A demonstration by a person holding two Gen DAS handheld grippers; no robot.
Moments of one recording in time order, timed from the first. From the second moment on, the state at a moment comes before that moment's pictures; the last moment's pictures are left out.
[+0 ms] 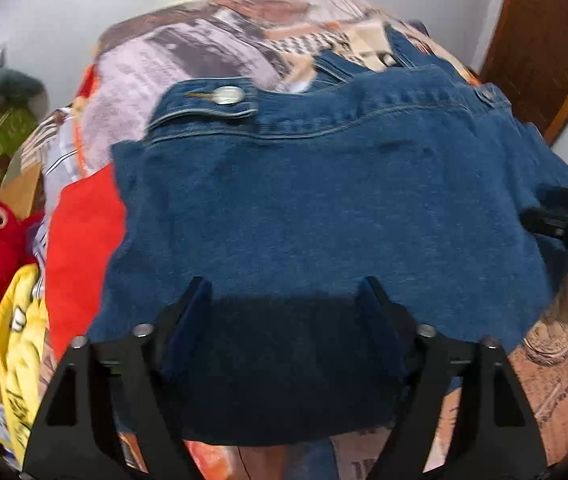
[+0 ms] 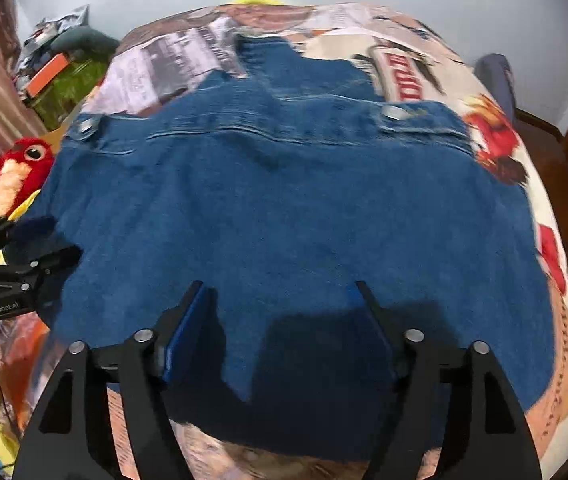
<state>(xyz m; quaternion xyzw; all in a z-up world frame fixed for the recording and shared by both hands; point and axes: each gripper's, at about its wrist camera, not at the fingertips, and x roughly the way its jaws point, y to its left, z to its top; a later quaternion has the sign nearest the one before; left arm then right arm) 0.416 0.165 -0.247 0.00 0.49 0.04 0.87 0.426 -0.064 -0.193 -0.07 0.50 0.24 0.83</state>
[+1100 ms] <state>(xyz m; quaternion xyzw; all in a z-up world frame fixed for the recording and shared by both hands) 0.306 0.249 -0.226 -0.24 0.43 0.11 0.86 0.378 -0.132 -0.148 -0.09 0.46 0.18 0.86</state>
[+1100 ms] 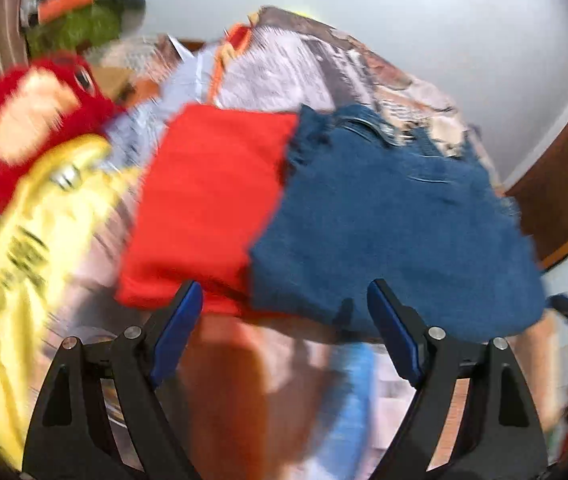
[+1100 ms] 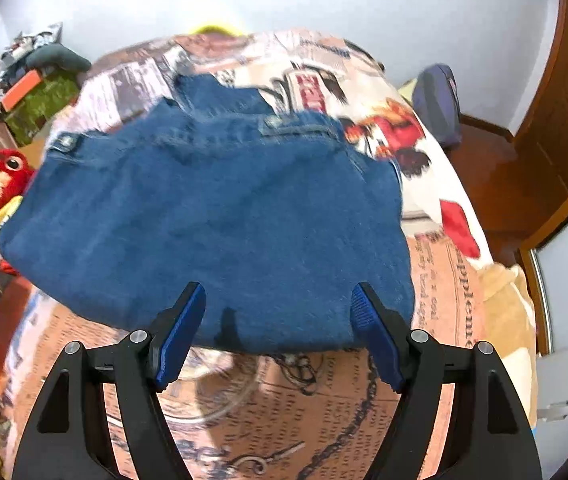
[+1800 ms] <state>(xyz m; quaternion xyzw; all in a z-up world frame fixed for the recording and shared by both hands) 0.346 0.242 -0.245 -0.37 0.41 0.02 0.84 0.372 -0.100 -0.161 -0.10 0.47 0.21 0.85</state>
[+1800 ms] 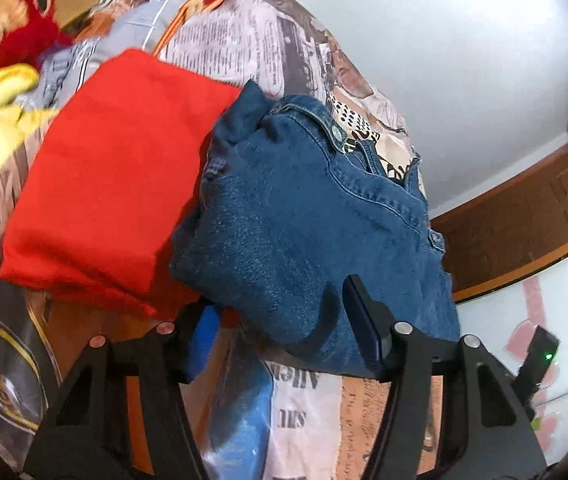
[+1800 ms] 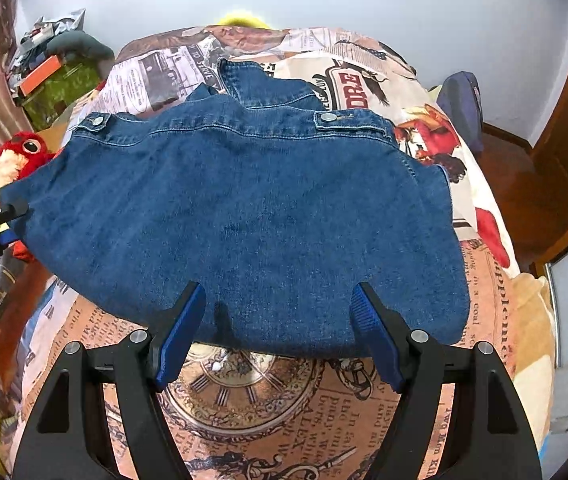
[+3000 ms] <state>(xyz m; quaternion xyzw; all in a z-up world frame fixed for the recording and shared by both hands) 0.393 0.189 -0.109 -0.16 0.28 0.12 0.94 0.369 0.048 -0.206 -0.09 0.54 0.30 0.78</state>
